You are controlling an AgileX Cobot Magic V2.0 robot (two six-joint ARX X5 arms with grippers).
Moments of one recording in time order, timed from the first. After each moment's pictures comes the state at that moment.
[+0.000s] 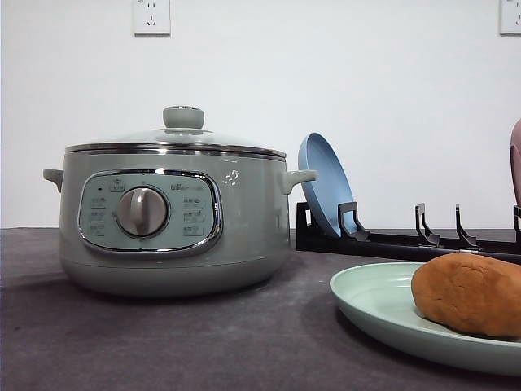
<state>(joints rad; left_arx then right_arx) -0.48 0.68 1.12 -0.98 0.02 -0.03 0.45 0.66 1.35 -1.14 -0.16 0.12</state>
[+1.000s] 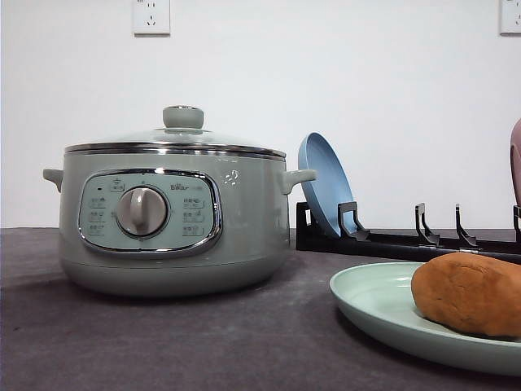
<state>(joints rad) -0.49 0.58 1.12 -1.03 0.03 -0.10 0.45 0.56 1.10 -0.99 -0.21 0.17</state>
